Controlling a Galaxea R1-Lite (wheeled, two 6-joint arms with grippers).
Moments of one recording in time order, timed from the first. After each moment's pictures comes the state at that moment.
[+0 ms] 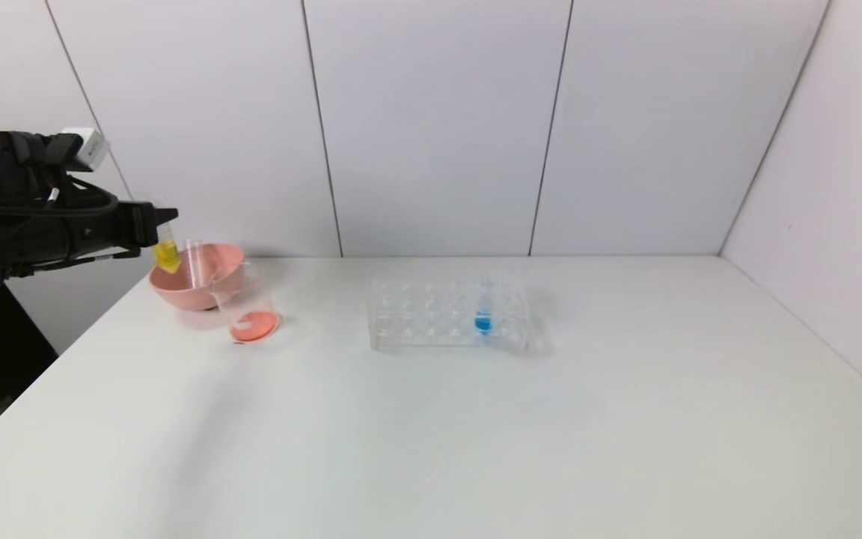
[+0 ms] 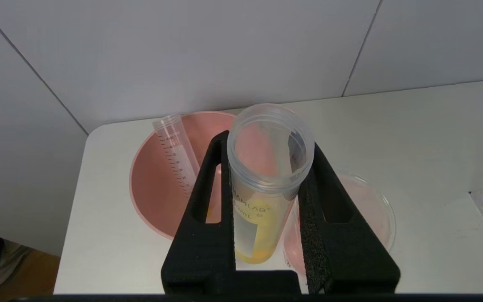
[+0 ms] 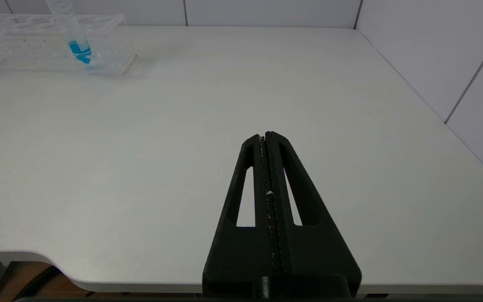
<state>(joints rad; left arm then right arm) 0.22 1.84 -1.18 -0.46 -0.37 0.09 0.00 0.00 0.00 0.00 0.00 0.00</state>
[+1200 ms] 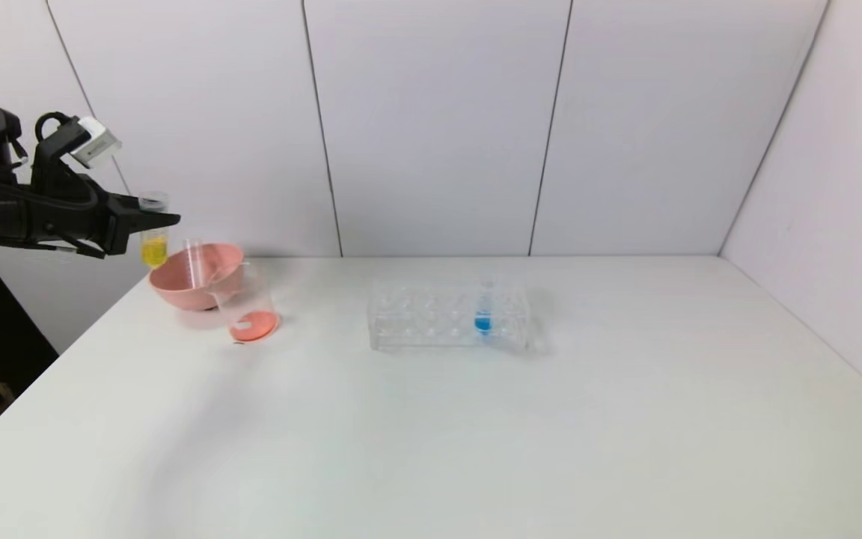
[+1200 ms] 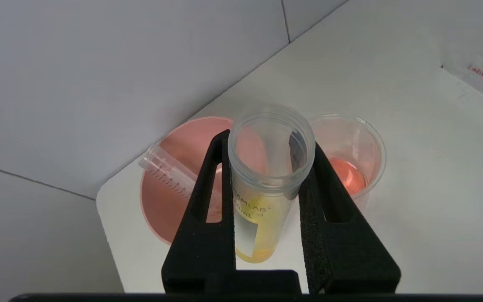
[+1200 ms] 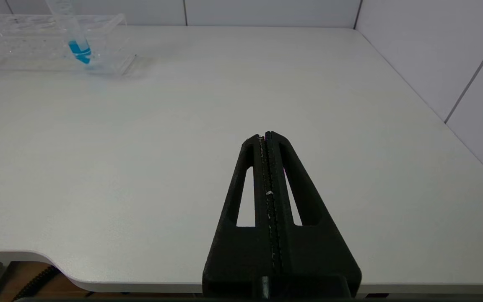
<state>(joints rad) 0.31 1.89 -1.50 0.05 -0.72 0.66 0.00 0.00 0.00 0.00 0.00 0.00</state>
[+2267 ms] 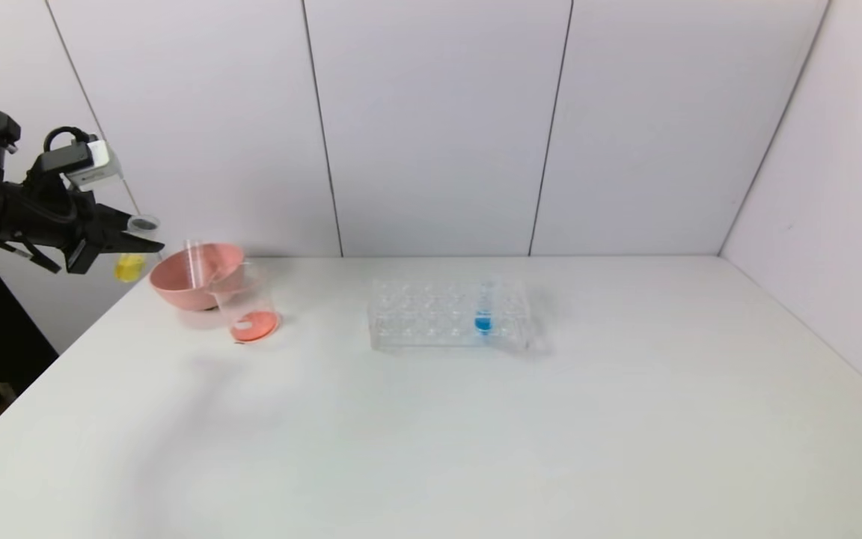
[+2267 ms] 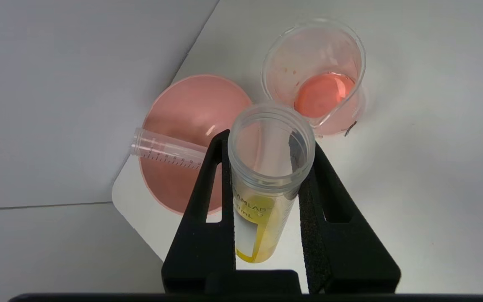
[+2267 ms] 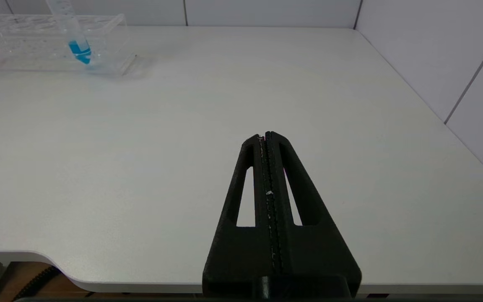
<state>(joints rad) 0.36 2.02 -1.88 0.68 -0.76 1.23 0.00 0.00 0.00 0.00 0.00 0.00</state>
